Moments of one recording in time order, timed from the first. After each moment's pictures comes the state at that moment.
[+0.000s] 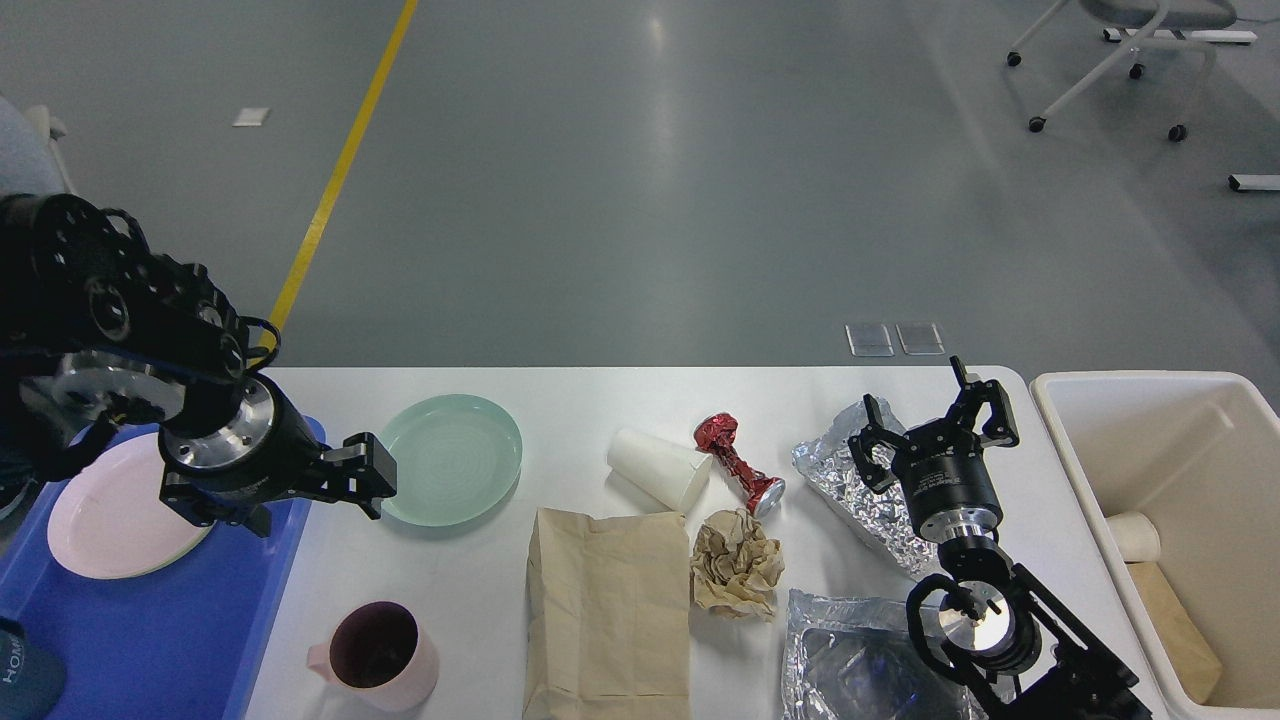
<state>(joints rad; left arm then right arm) -2.08 0.24 1.38 -1.65 -0.12 -0.36 0.11 0.22 -0.04 1.20 0.93 -0.33 0.19 0.43</state>
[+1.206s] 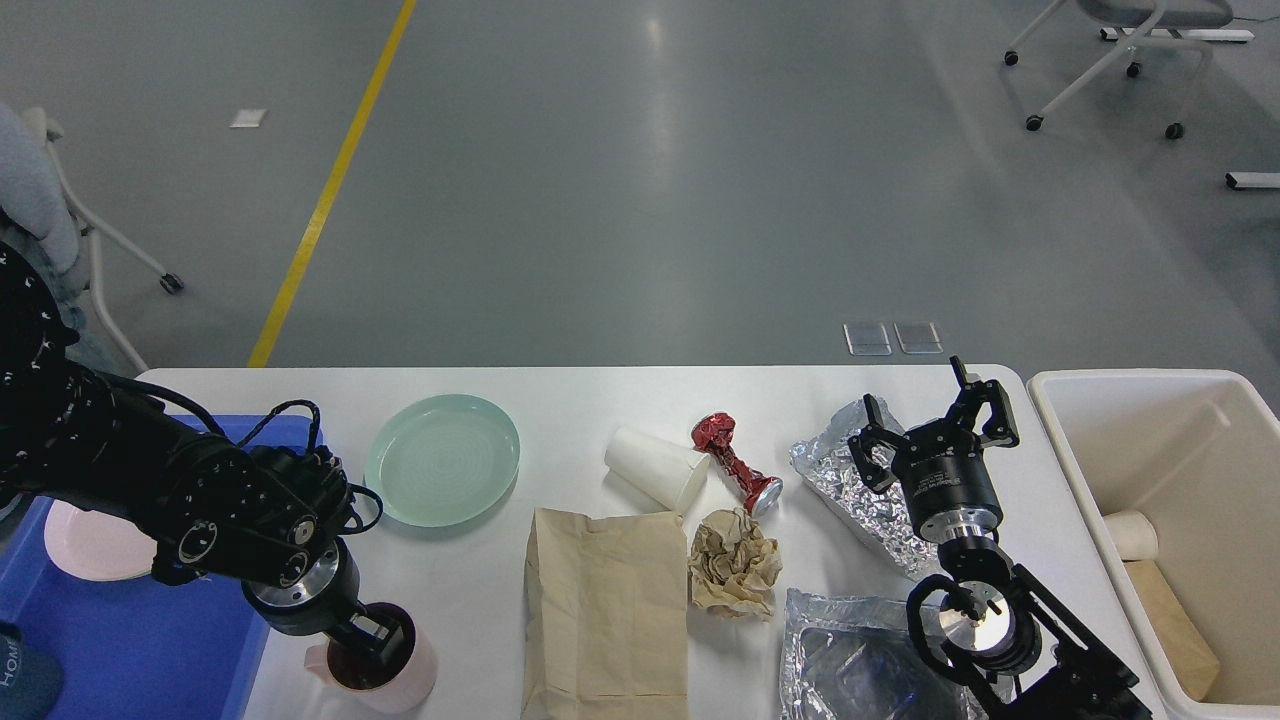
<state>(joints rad) -1.57 0.24 1.19 -1.41 0.54 -0.30 0.13 0.22 -0.04 1.20 0.93 -0.33 0.19 0.43</state>
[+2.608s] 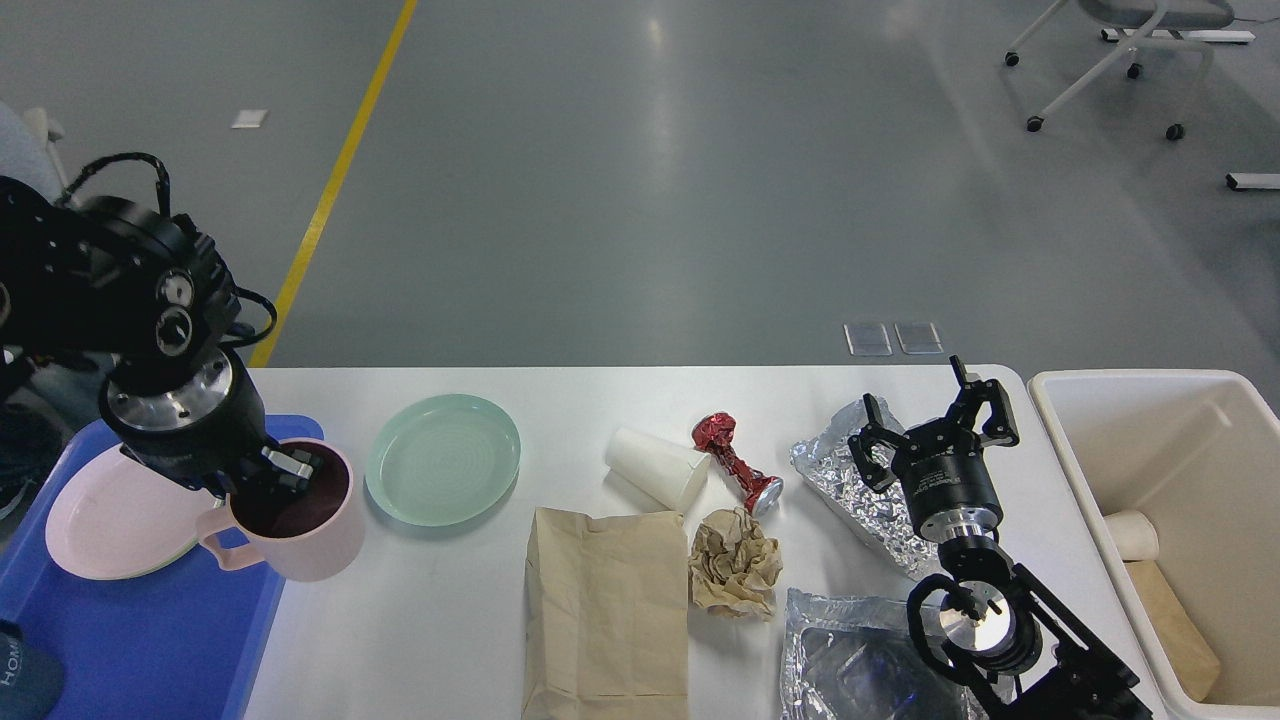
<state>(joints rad) -2.30 0.37 1.35 -1.68 0.19 -0.65 0.18 0.22 -0.04 1.20 0.93 -0.33 0.19 0.42</state>
